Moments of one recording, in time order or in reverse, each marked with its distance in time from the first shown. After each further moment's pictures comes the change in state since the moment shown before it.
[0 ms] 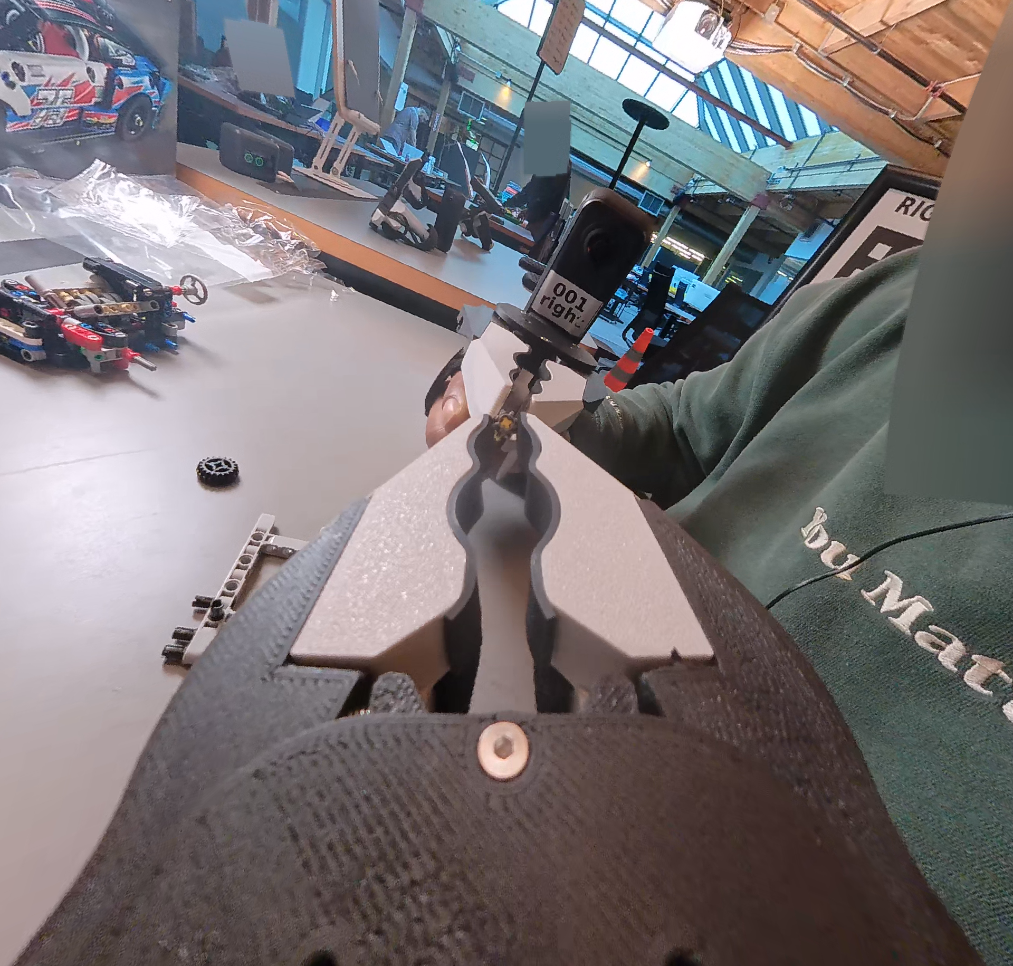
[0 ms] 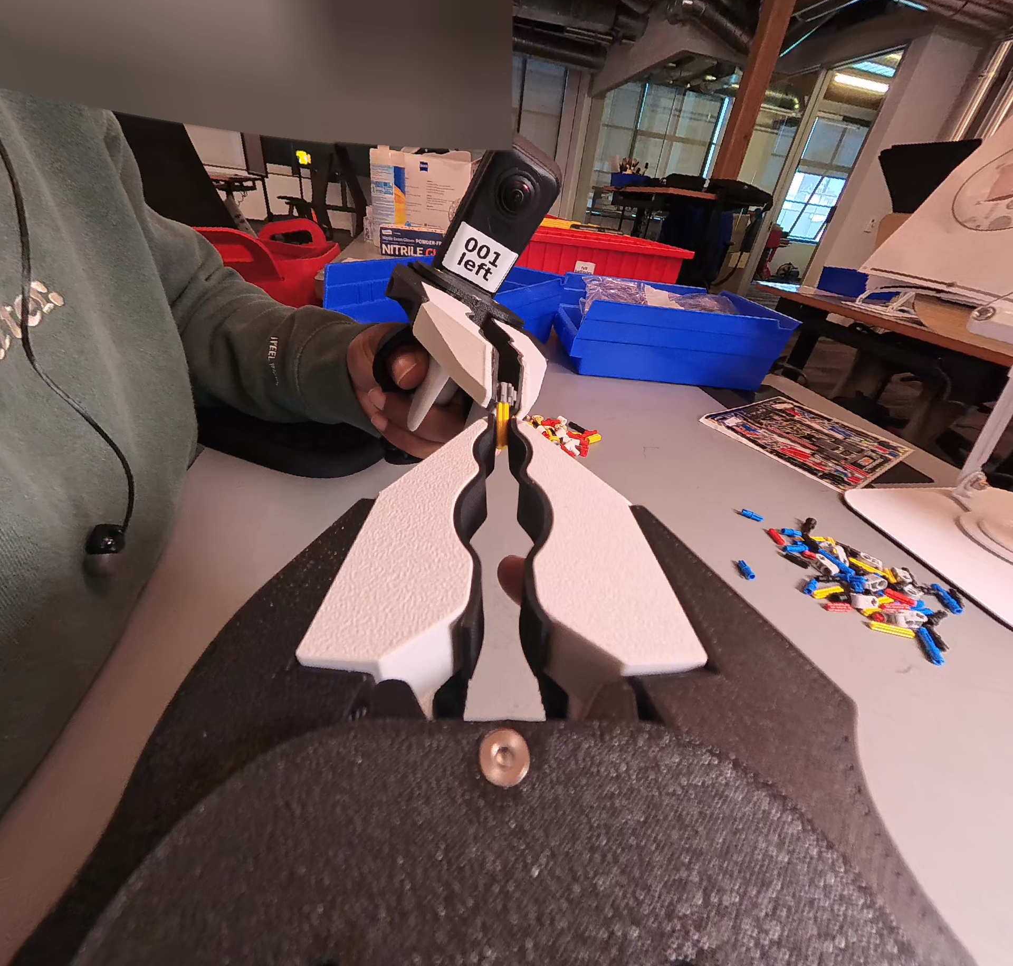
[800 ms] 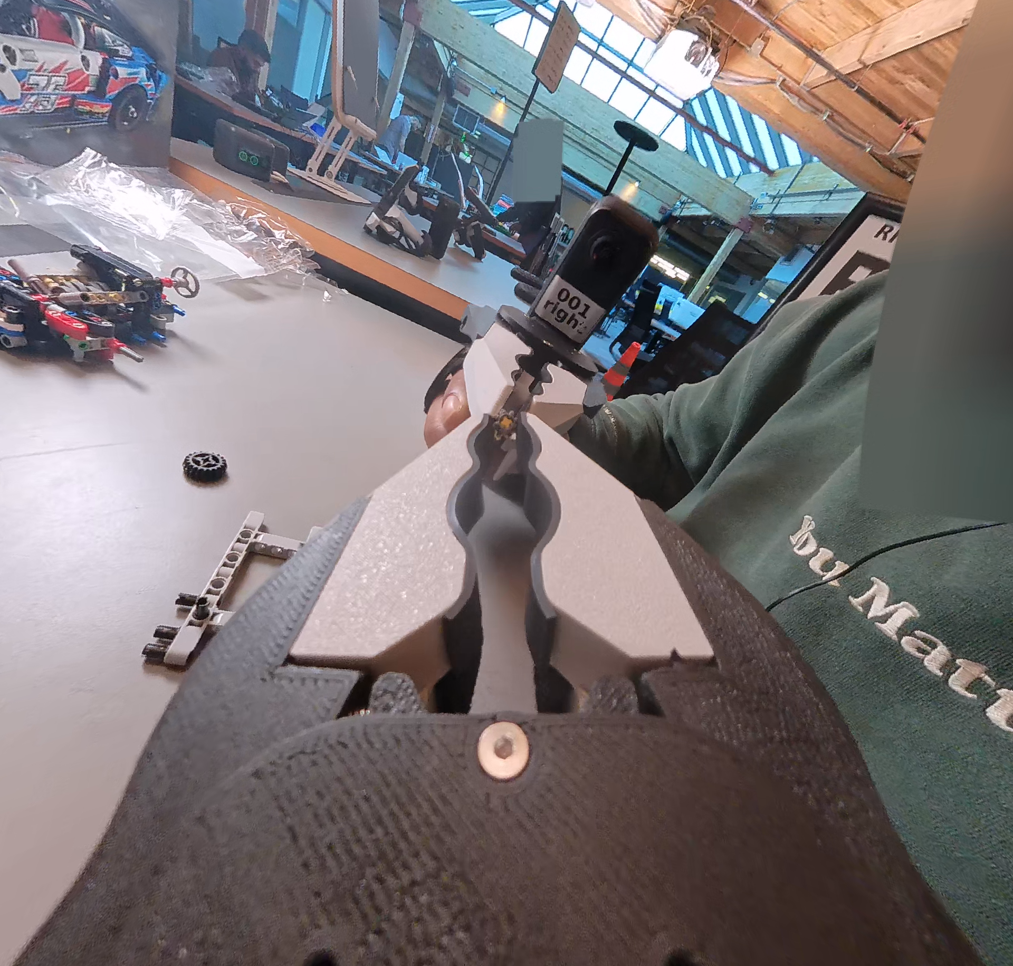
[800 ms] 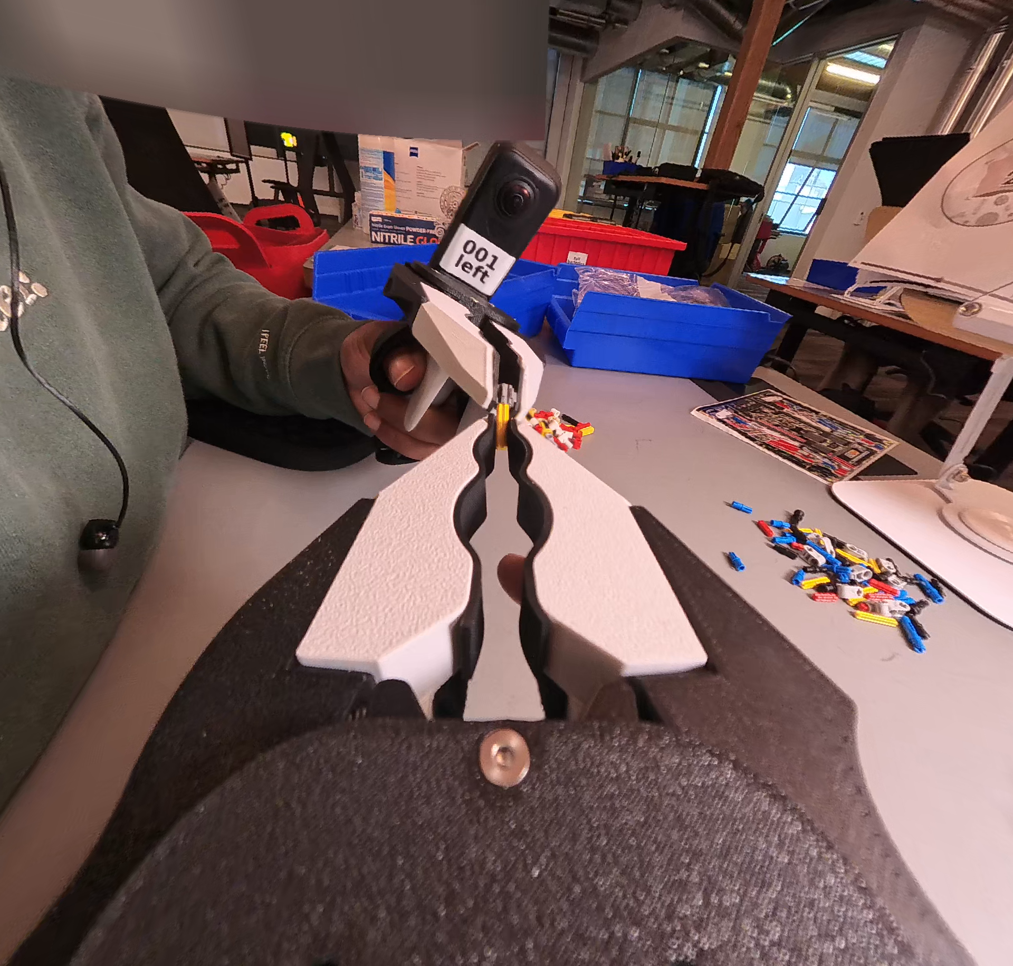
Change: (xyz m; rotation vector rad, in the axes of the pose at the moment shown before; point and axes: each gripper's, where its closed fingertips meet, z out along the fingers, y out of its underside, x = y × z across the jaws) left arm -0.002 0.001 0.000 0.023 0.016 -0.039; right arm 0.001 0.002 -0.001 -0.021 0.019 -0.013
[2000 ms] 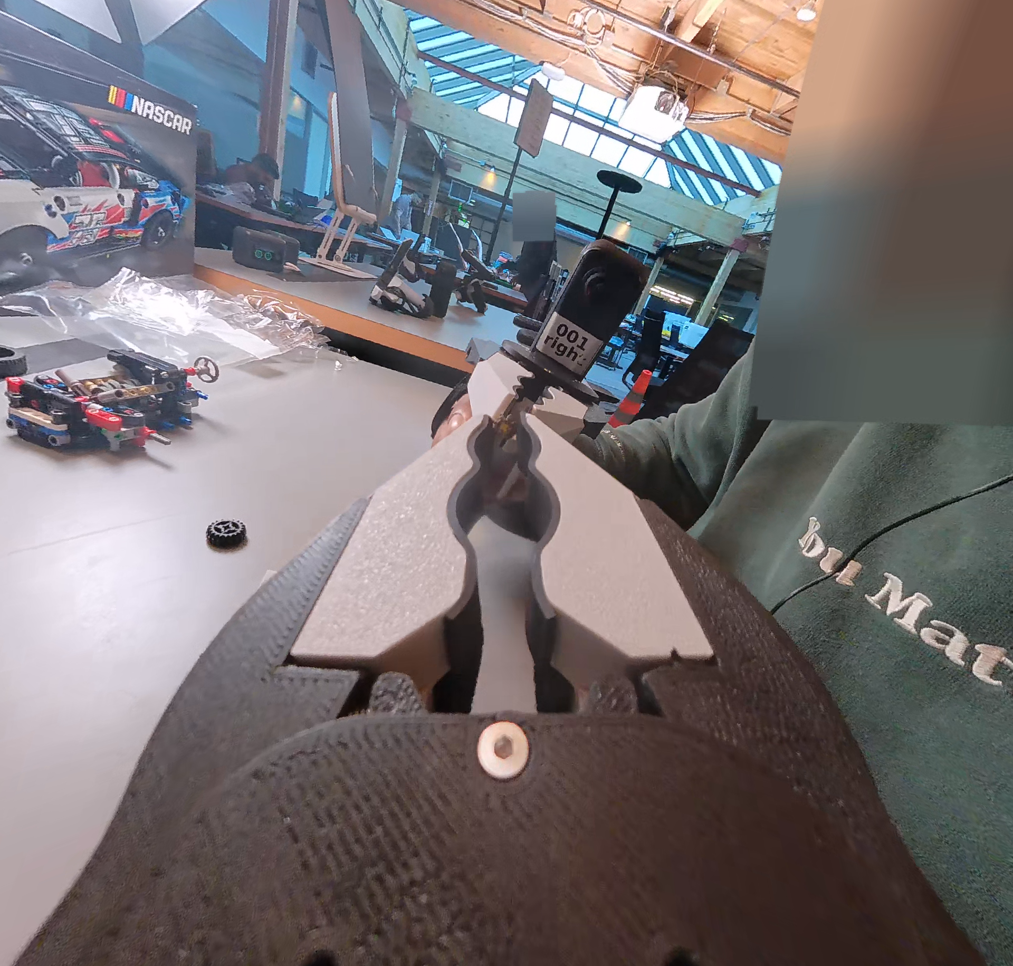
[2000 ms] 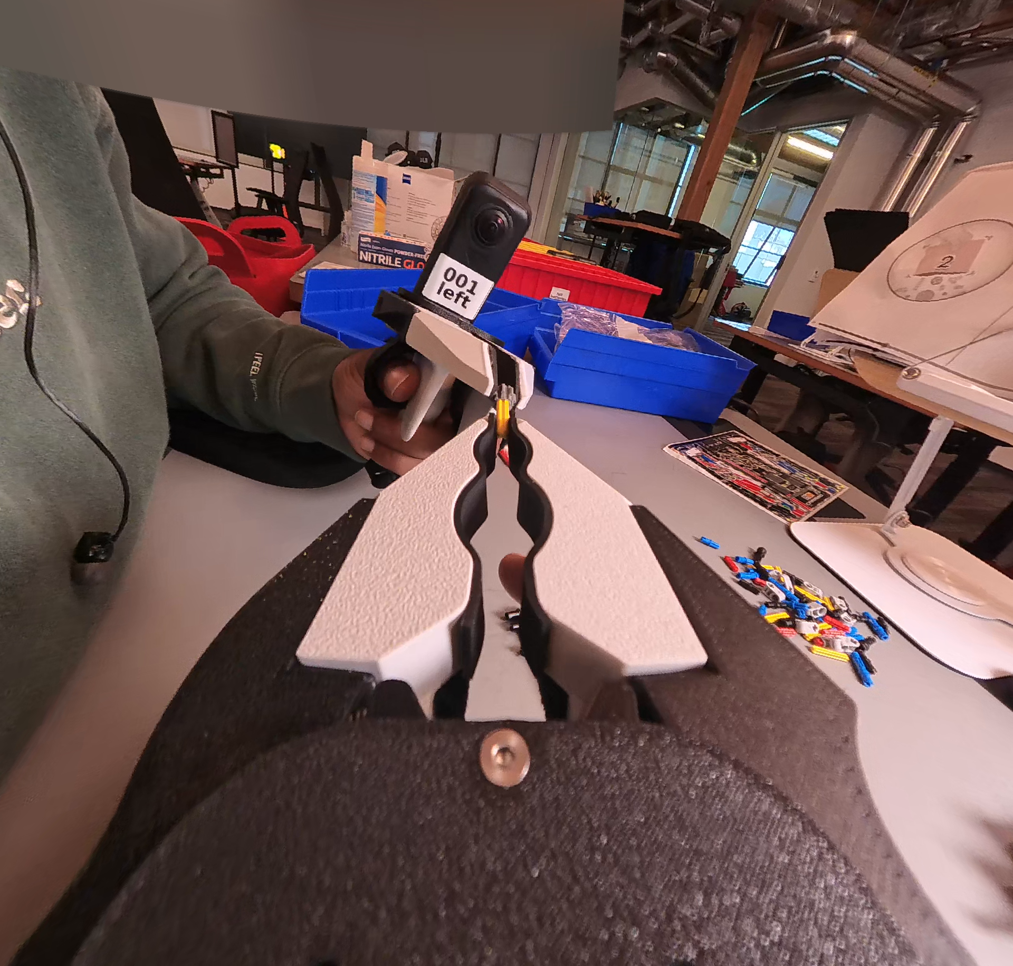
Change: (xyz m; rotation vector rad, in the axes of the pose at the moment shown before) left arm 0.011 -0.015 -0.003 0.100 0.010 0.130; right arm -0.003 -0.016 -0.002 0.052 0.029 -0.083
